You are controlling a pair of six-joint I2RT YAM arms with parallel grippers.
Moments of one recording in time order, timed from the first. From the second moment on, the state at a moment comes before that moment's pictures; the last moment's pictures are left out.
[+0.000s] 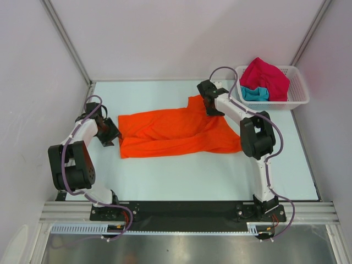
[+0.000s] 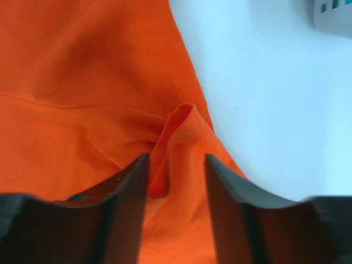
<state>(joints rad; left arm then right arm) 0.18 1.58 1.04 -0.65 0.11 -0.46 0.46 2.18 1.83 -0.76 0.52 0.43</state>
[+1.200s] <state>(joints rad) 0.07 1.76 1.31 -0.61 0.11 -0.42 0.39 2.09 1.95 -0.74 0.38 0.40</state>
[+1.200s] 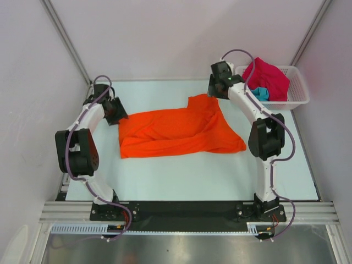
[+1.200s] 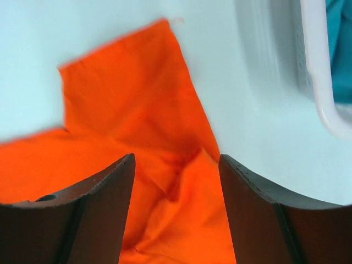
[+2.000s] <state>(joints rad) 0.22 1.92 1.42 -0.36 0.20 -0.37 0.22 2.51 2.23 -0.62 -0.09 0.52</state>
